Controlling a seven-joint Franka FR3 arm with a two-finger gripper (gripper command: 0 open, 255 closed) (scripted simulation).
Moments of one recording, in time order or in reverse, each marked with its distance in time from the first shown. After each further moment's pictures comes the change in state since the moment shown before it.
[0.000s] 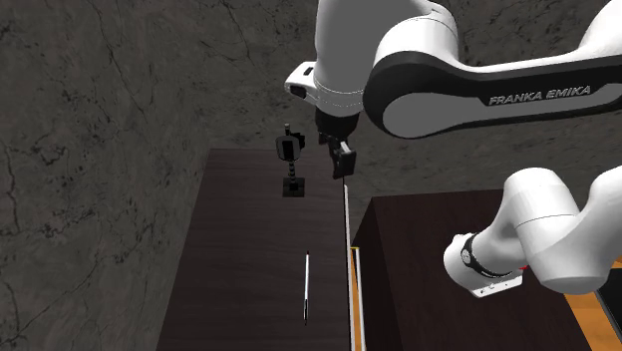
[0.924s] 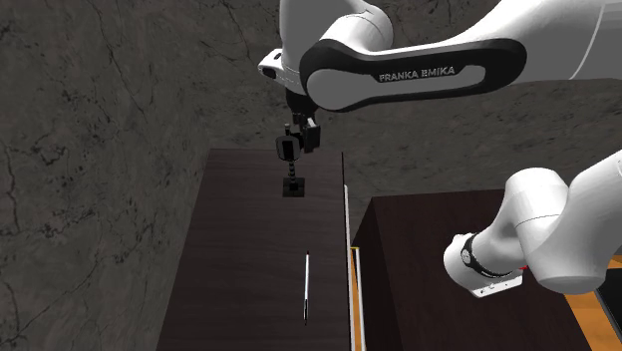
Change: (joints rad) arm -0.039 0.280 -0.117 0.182 0.066 0.108 -0.201
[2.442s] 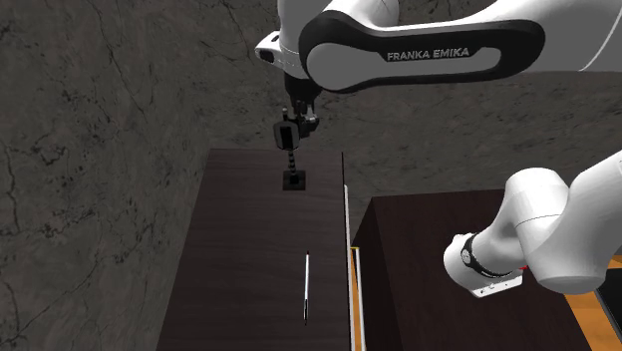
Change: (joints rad) arm 0.000 -0.008 0.000 0.079 -0.004 -0.086 0.003
